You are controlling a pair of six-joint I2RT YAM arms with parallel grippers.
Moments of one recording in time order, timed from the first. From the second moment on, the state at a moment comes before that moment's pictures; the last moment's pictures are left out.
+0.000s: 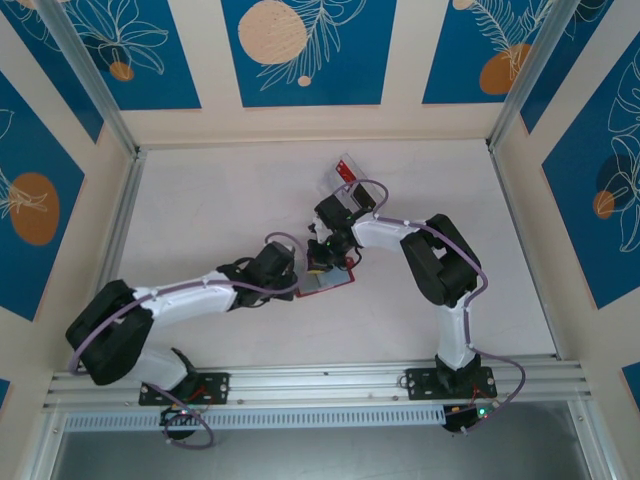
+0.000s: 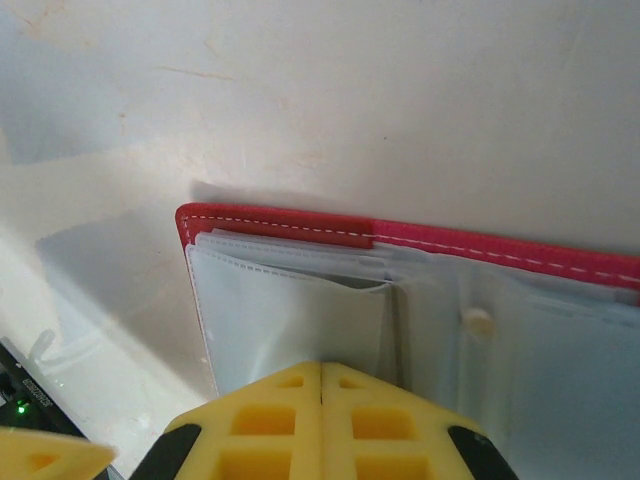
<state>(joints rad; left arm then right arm) -0.81 1.40 0.72 -0.28 -0.10 -0.57 0.65 2.01 1.29 -0.52 -0.51 0.57</state>
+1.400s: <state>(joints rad) -0.77 1.64 0.79 -0.17 0.00 -0.57 0.60 1.97 1.27 -0.57 -0.49 0.53</state>
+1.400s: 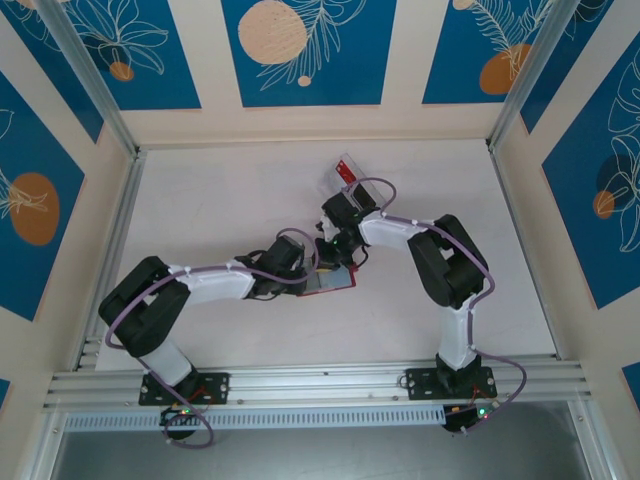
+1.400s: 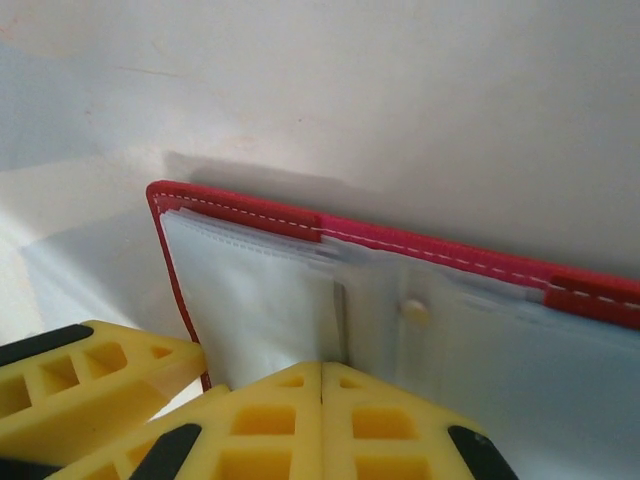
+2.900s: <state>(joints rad) -0.77 1.62 0.76 -0.12 0.01 -0.57 0.36 2.18 1.98 -1.04 0.10 0.16</state>
